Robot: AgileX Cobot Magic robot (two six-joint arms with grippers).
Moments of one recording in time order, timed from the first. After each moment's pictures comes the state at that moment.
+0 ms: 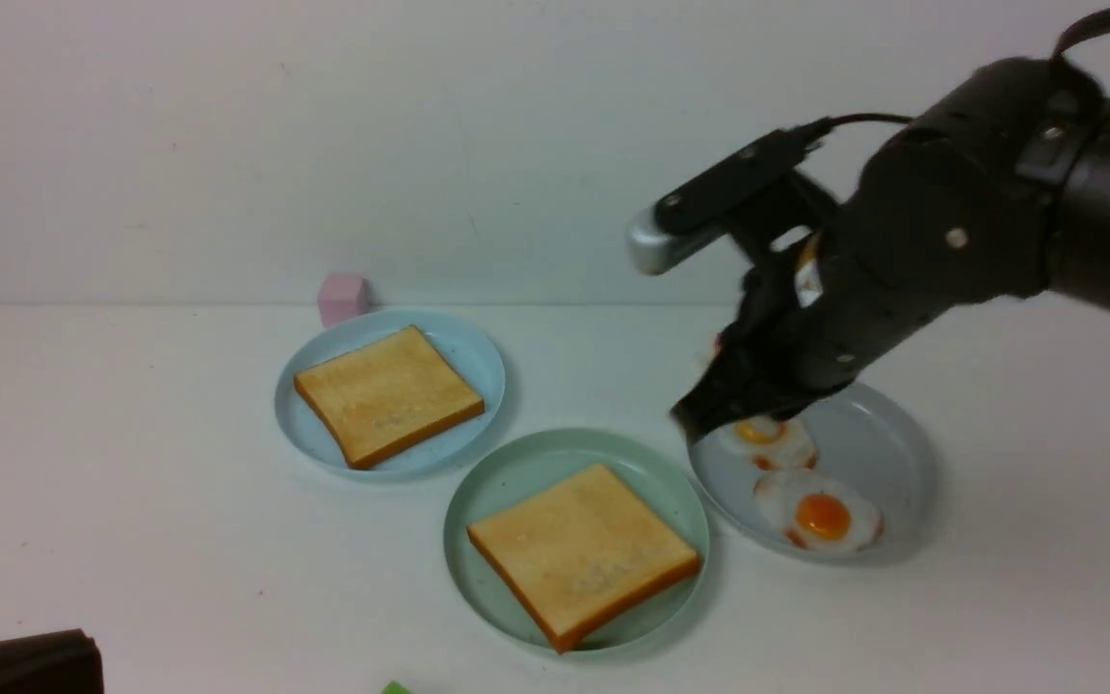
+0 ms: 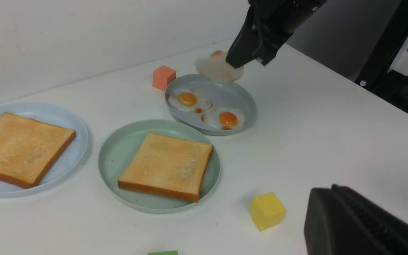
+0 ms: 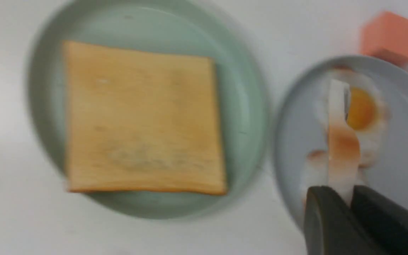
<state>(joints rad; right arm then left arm) 0.64 1.66 -1.38 -0.17 0.84 0.03 -0.75 0.33 -0.59 -0.10 0.58 -0.09</state>
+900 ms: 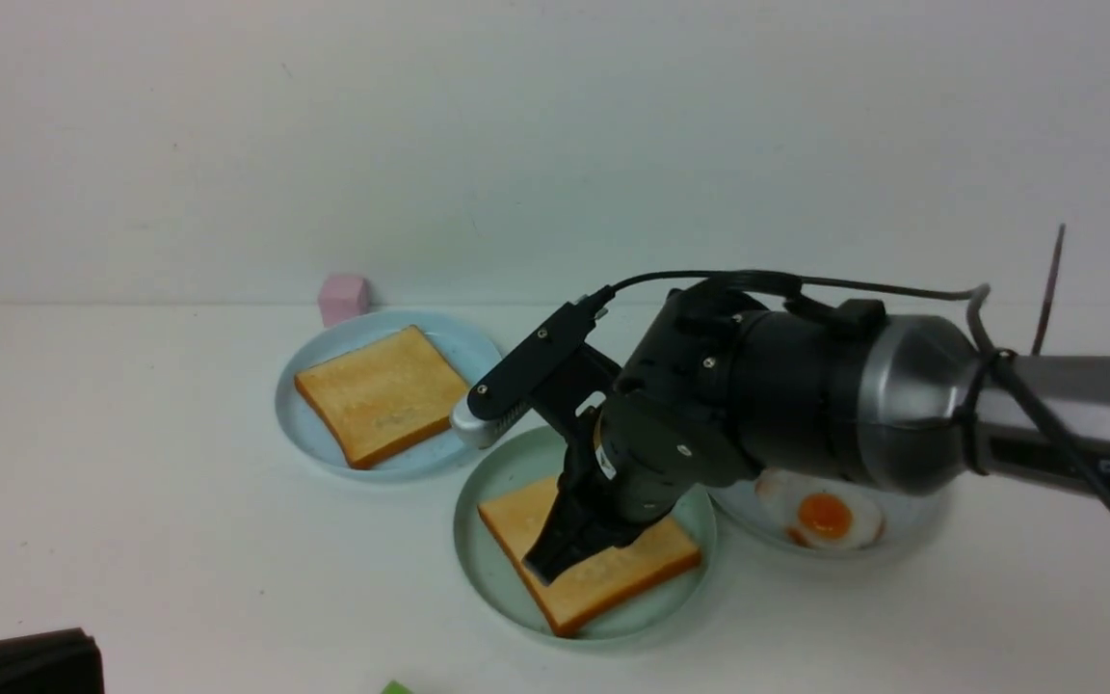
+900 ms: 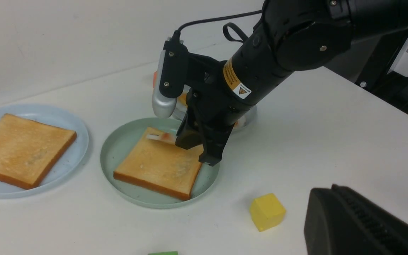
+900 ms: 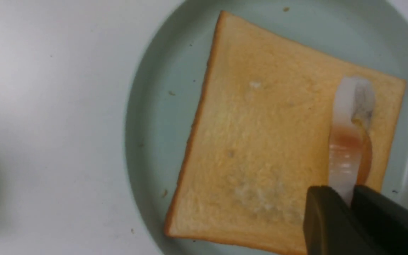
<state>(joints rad) 0.78 1.92 -1.38 -0.31 0.66 0.15 -0.75 0.33 -0.59 -0.10 0.57 -0.09</state>
